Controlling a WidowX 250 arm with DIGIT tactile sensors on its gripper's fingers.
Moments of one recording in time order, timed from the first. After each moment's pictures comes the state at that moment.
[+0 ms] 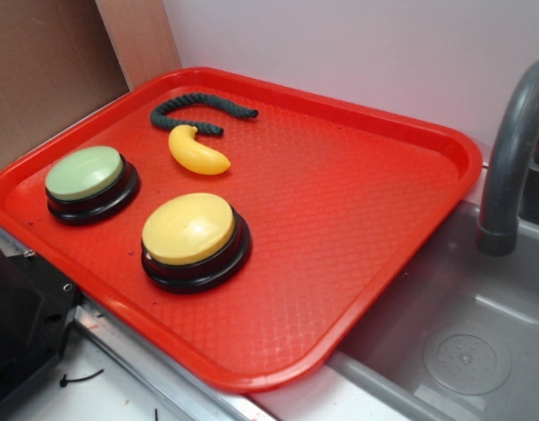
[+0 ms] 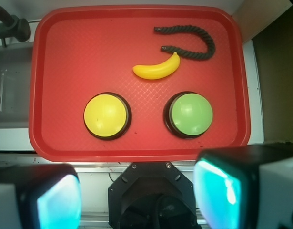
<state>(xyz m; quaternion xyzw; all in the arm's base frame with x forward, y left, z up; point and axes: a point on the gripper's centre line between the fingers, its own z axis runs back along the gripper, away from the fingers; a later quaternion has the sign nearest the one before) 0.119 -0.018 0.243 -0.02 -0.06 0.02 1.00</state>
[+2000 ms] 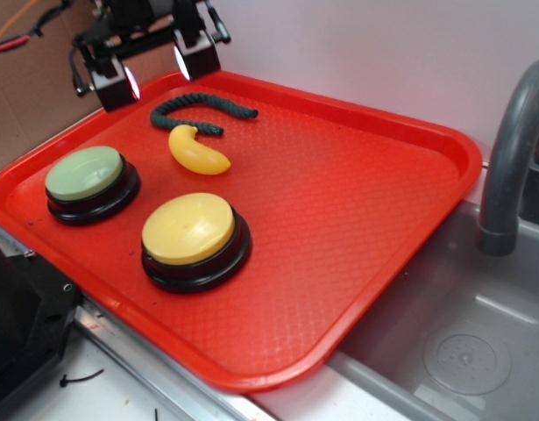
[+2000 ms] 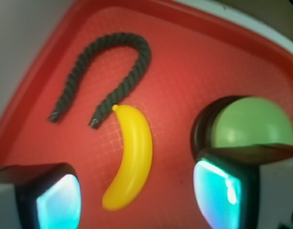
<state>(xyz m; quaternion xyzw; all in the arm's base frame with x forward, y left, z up) 0.240 0.034 0.090 0.02 -0.10 0.56 0.82</state>
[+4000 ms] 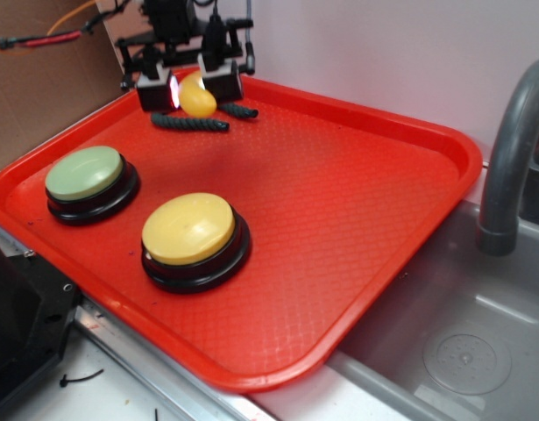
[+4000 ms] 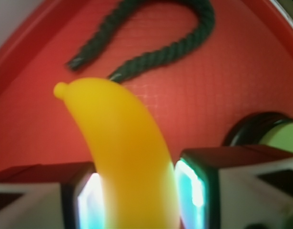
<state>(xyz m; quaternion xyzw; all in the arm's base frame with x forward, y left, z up) 0.258 0.017 0.097 -0.01 0.00 0.37 0.93</state>
